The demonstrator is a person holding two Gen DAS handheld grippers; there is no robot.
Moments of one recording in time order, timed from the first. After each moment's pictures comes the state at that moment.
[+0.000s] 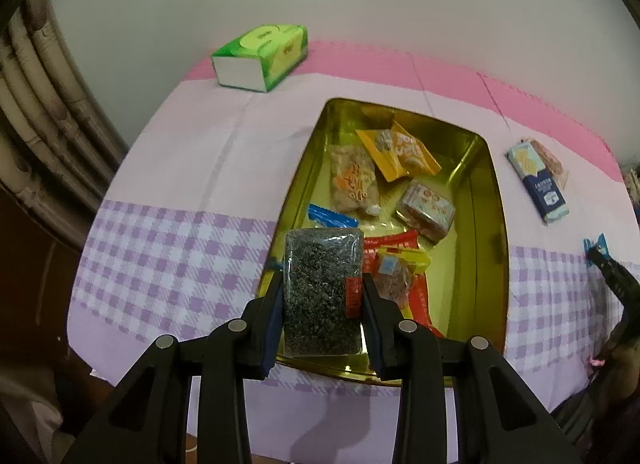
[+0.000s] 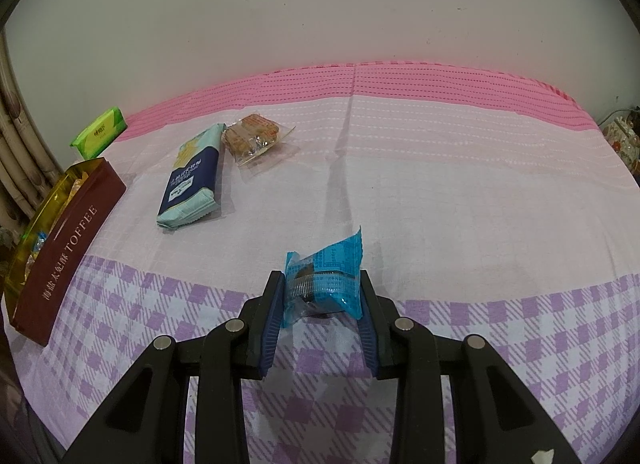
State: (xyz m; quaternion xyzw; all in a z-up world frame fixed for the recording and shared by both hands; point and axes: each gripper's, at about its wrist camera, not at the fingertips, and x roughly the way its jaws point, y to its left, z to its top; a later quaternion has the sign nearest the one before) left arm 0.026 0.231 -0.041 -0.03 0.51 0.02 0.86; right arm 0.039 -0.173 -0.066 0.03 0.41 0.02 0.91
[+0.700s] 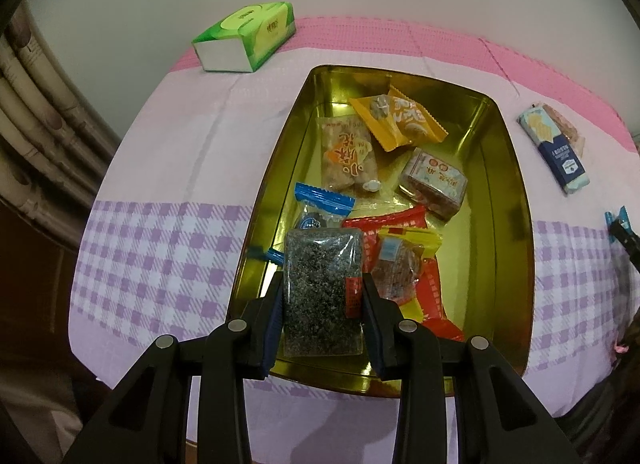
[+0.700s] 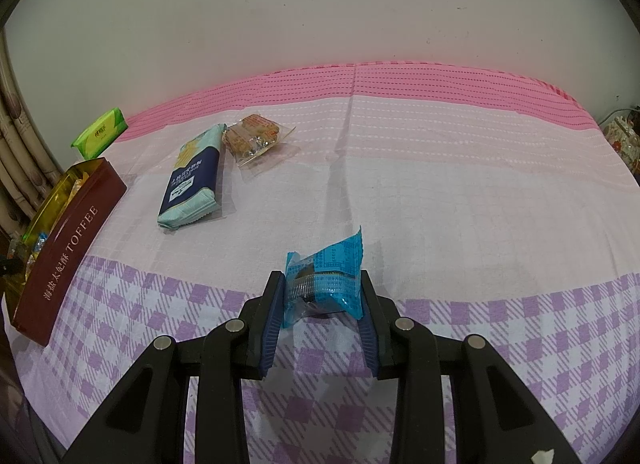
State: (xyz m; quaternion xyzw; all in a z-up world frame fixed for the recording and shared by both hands) left arm 0.035 0.219 -0.064 0.01 0.54 0.03 0.84; right arm 0.039 -0.174 -0.065 0.03 0.41 0.02 0.91
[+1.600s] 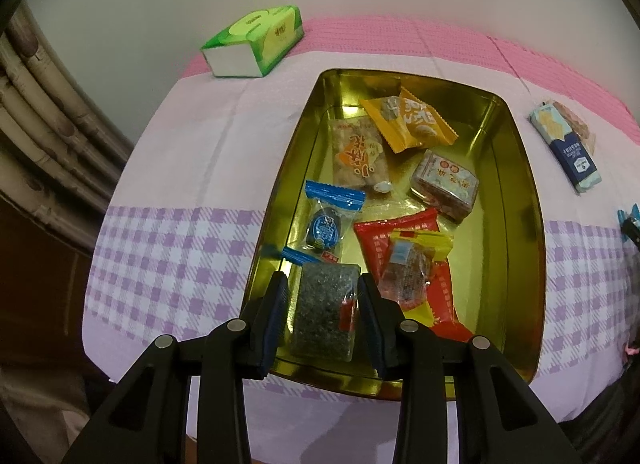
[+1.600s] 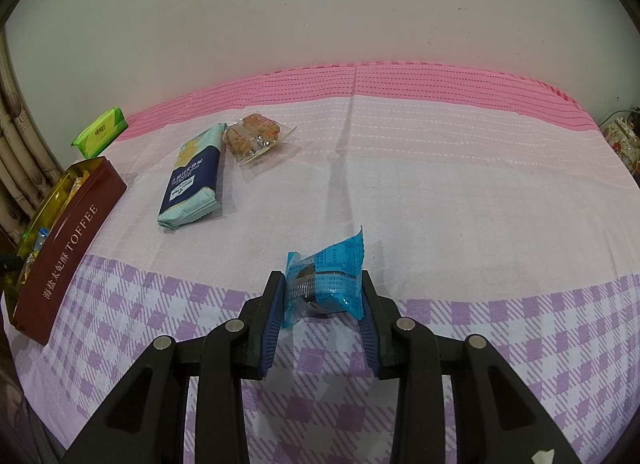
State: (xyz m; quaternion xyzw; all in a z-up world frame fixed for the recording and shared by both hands) left arm 0.032 0.215 -0.059 0.03 0.53 0.05 0.85; right arm 0.039 -0.174 -0.066 0.03 0.41 0.02 0.91
